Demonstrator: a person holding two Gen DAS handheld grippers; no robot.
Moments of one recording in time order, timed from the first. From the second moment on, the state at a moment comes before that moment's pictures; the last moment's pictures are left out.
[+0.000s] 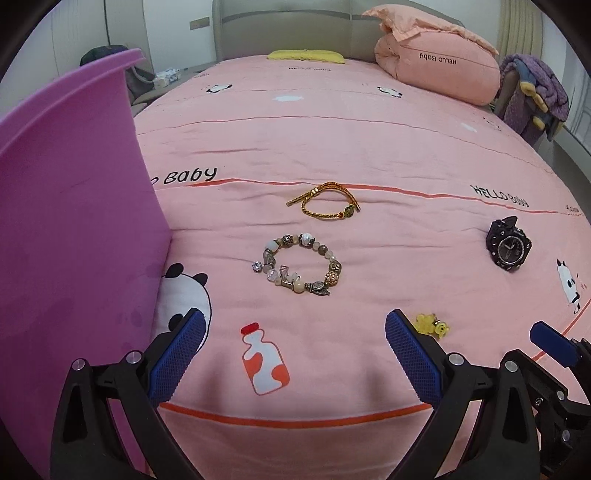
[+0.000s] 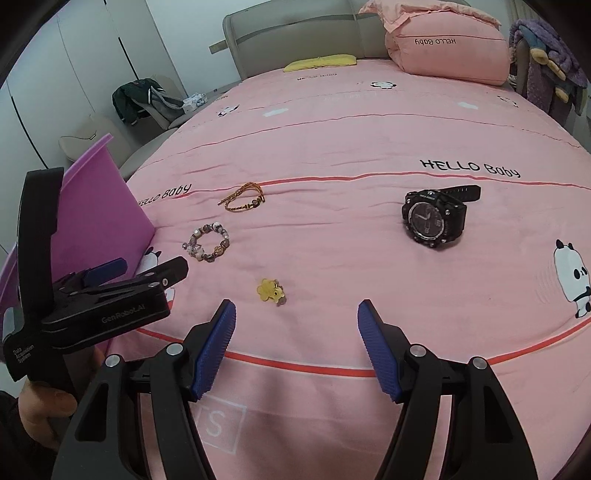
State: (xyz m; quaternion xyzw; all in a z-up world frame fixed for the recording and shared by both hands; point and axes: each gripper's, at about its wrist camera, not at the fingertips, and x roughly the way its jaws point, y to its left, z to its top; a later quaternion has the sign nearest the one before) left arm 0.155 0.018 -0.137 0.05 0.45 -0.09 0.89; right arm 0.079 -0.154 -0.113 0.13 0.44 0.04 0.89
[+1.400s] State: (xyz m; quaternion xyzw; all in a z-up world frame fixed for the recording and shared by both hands) left arm 0.228 0.013 -0.191 0.07 0.45 -0.14 0.88; right arm 0.130 -0.091 -0.171 0.03 0.46 -0.01 0.89
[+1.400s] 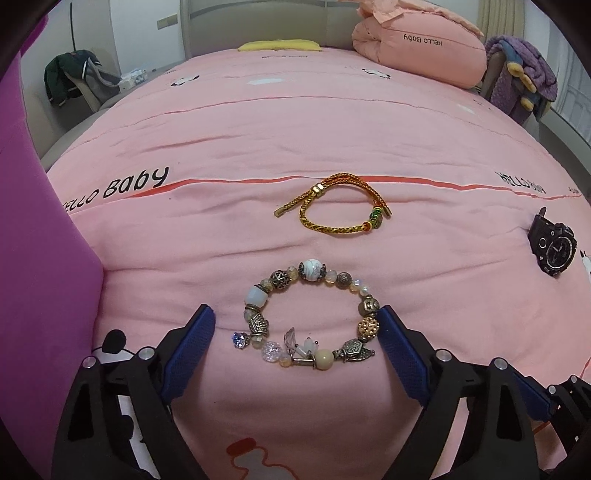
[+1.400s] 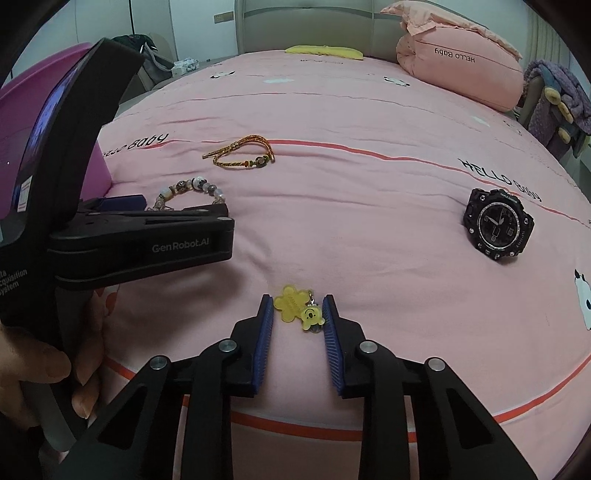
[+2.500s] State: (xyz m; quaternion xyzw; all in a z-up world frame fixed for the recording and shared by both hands) left arm 0.187 0.016 -0.161 0.05 0.44 -0.14 0.89; right arm 0.100 -0.109 -0.158 0.07 0.43 0.03 0.90
